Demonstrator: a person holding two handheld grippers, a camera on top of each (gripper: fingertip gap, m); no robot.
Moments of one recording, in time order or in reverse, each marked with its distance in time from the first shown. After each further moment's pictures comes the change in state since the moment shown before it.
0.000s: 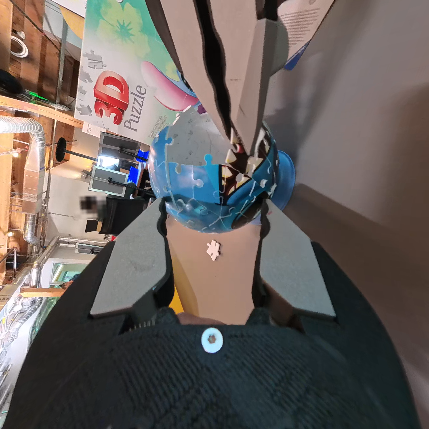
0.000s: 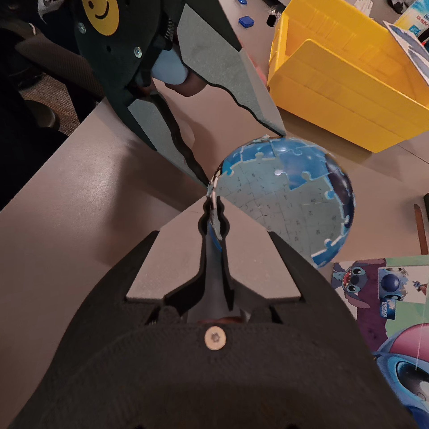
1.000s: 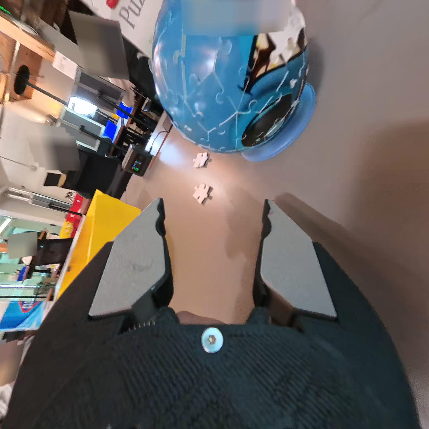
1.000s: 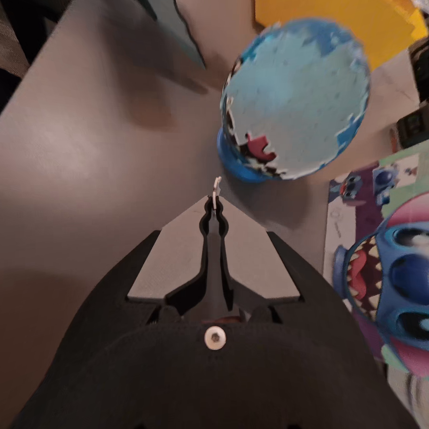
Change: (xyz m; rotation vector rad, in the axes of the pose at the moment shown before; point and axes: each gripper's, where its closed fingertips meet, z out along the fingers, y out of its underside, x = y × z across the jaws) left arm 0.004 0.073 -0.026 -0.091 0.016 -0.225; right arm -0.028 0.065 -0.047 -0.159 0.164 0.044
